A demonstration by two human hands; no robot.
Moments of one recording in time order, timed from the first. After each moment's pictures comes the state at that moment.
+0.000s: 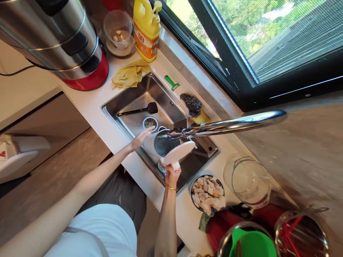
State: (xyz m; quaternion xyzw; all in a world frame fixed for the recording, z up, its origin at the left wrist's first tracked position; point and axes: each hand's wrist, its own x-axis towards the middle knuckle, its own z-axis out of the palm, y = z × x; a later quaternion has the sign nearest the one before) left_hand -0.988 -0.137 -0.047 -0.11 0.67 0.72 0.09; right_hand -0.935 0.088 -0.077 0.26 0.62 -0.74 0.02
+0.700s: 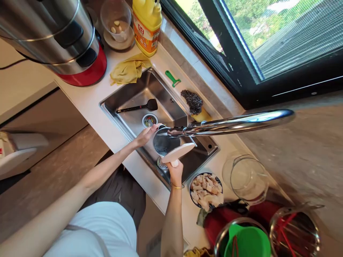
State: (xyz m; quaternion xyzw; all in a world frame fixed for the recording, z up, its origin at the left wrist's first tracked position) left_hand -1.007 -0.127 -0.032 -0.08 0.71 0.69 0.11; right_hand -0.947 0.110 -0.069 0.18 0.76 -0.61 0.16
